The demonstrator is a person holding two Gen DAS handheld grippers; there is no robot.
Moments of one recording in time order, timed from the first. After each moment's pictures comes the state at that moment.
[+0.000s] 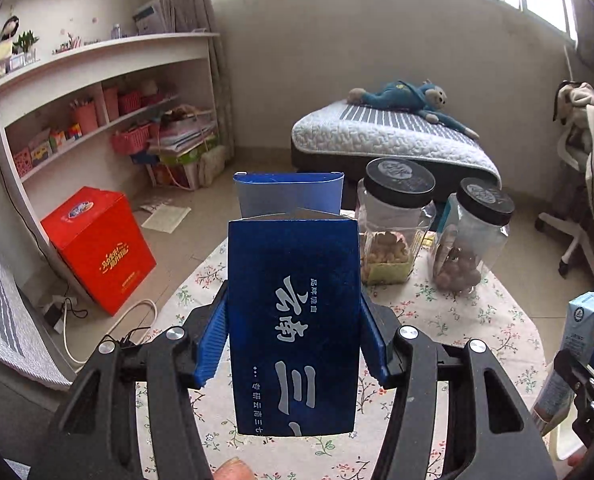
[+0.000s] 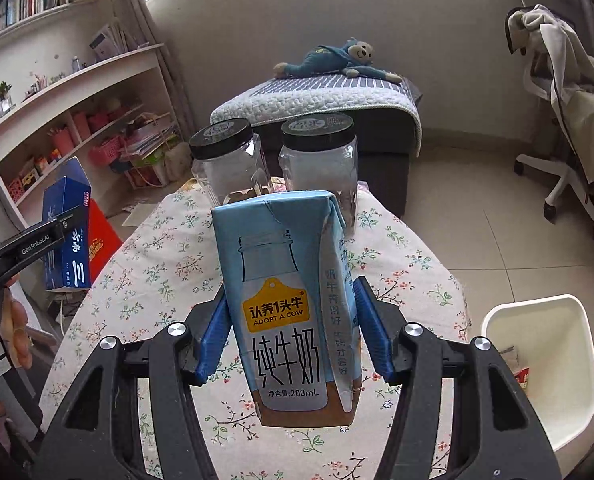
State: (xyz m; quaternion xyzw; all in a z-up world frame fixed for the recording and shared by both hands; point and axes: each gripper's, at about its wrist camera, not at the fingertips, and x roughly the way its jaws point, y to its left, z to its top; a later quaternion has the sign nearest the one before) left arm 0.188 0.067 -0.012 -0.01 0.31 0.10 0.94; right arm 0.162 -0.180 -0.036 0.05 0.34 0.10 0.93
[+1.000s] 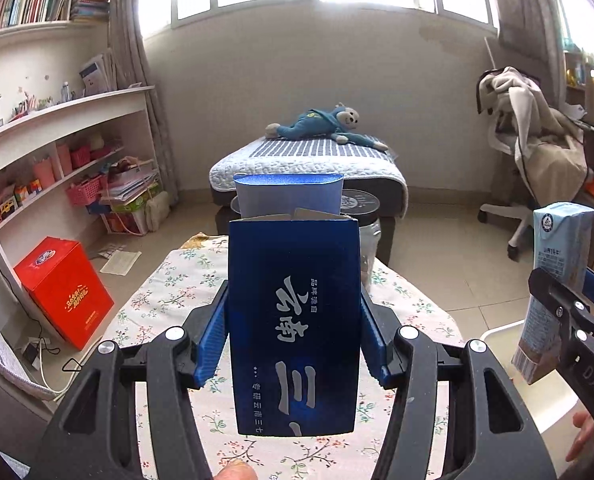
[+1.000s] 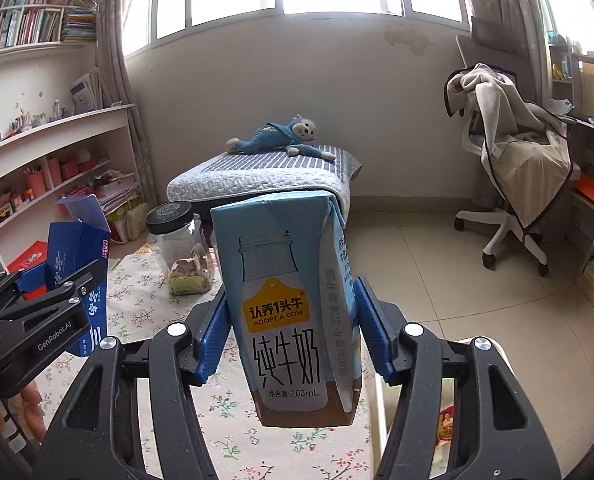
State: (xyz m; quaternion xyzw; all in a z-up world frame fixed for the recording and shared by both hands) left arm 0.130 -0.075 0.007 0.04 0.26 0.01 0.96; right arm 0.112 -0.257 0.008 0.04 0.23 0.00 0.97
